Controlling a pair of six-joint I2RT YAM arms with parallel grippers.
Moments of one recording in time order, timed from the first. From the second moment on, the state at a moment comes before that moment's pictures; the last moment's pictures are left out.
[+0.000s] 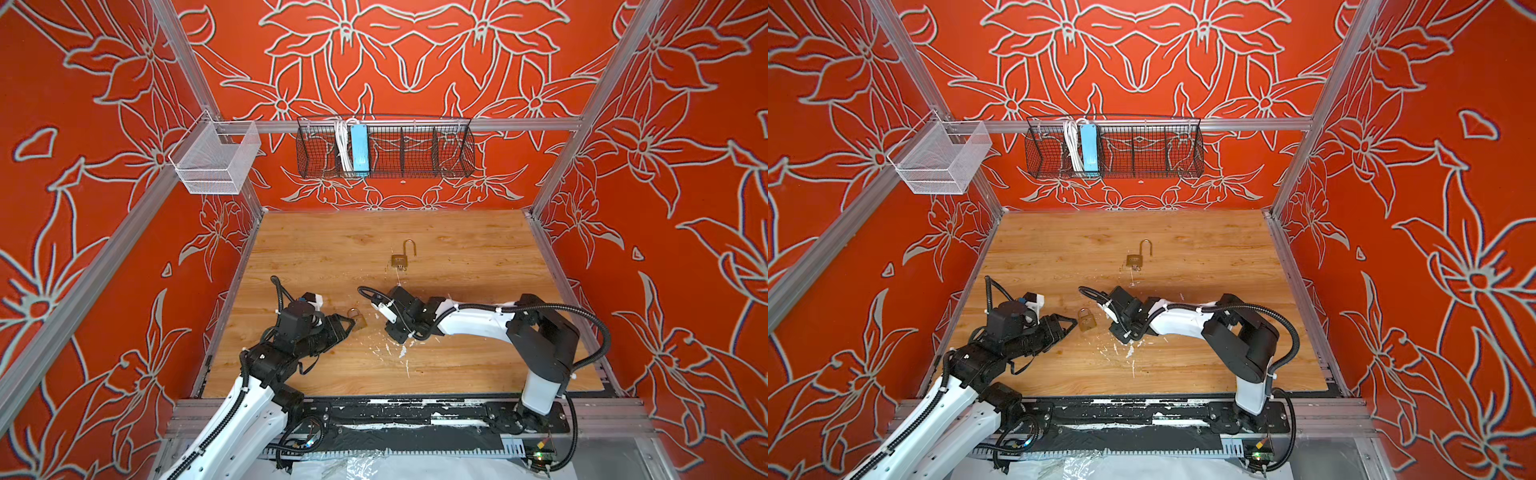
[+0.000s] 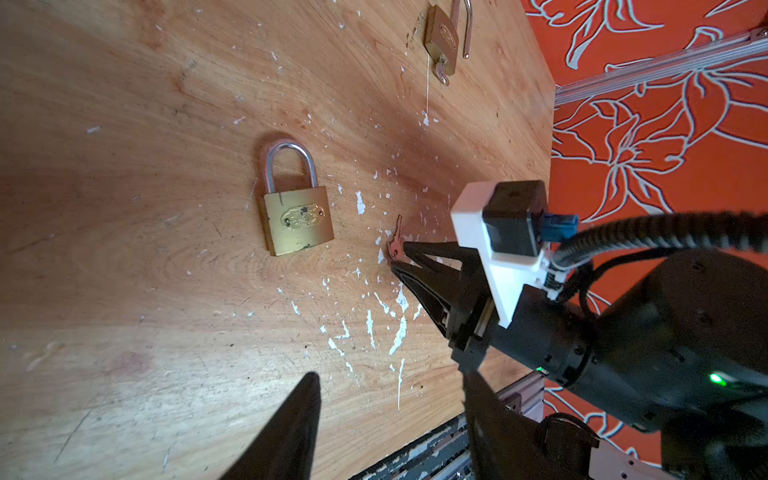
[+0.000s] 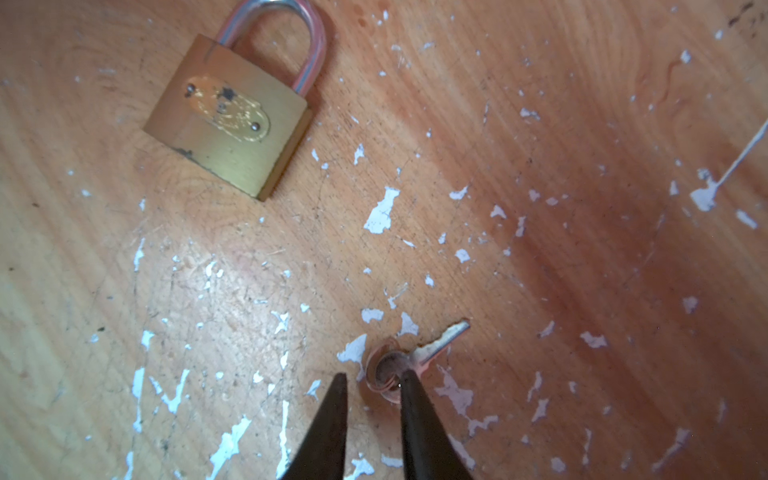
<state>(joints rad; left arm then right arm) -0.34 0.60 0.48 -0.59 0.32 -0.94 0.97 1.81 1.07 -0.32 0.06 0.05</state>
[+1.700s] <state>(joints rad) -0.38 1.04 0.36 0.10 0.59 -1.22 0.97 1.50 0.86 -0.15 -0.01 -0.14</state>
